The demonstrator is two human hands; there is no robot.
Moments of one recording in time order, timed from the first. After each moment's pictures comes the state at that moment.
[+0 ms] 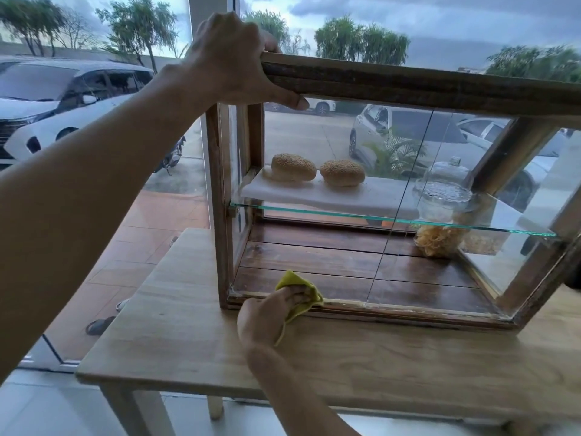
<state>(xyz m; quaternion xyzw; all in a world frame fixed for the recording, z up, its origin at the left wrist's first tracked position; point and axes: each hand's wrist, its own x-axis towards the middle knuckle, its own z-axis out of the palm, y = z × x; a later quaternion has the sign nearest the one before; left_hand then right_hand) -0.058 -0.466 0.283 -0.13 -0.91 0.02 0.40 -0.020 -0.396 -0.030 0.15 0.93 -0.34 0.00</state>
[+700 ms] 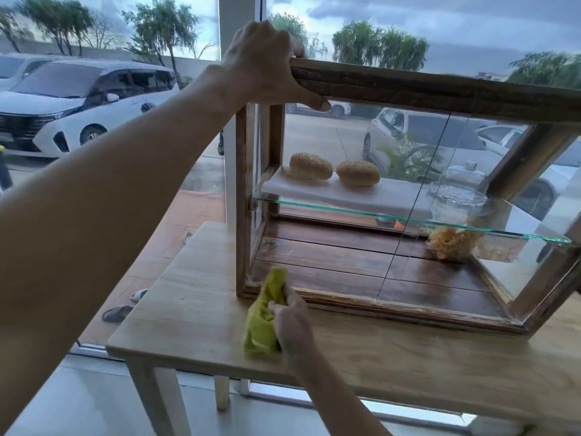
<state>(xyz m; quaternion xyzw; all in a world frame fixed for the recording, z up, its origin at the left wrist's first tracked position) -0.057 -0.467 0.285 -0.11 -0.92 0.01 0.38 0.029 -0.344 -0.012 -0.07 0.67 -0.72 0.15</state>
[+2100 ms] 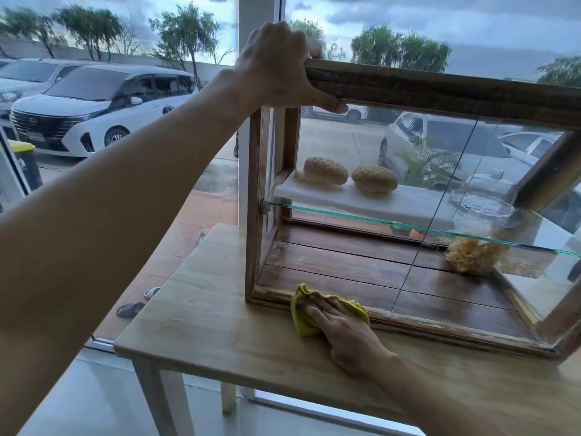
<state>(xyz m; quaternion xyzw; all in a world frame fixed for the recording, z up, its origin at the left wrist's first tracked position) -0.062 -0.469 0.283 -0.10 -0.91 0.04 0.40 -0.046 -0.250 -0.049 -0.46 0.89 -0.07 -0.04</state>
